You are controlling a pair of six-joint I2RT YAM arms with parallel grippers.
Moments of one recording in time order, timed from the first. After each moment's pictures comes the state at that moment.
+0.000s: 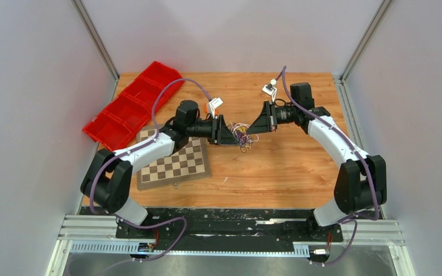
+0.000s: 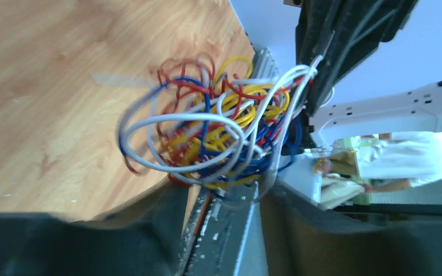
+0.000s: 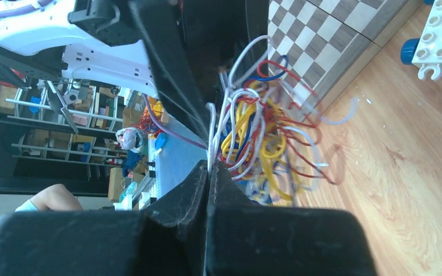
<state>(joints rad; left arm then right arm) -0.54 1.52 0.95 0.20 0.86 -0.69 0.23 1.53 1.19 -0.36 -1.25 0.33</state>
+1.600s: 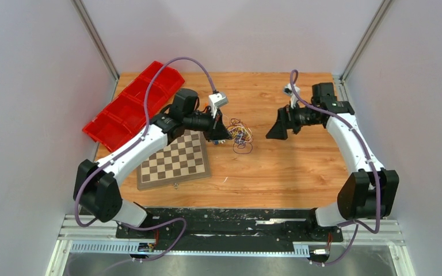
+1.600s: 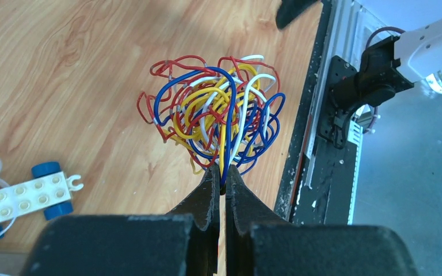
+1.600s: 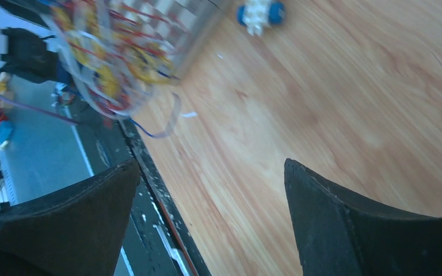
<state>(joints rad) -0.55 1.43 1.18 -0.30 0.77 -0.02 0.03 1.46 1.29 -0.90 -0.90 -0.37</state>
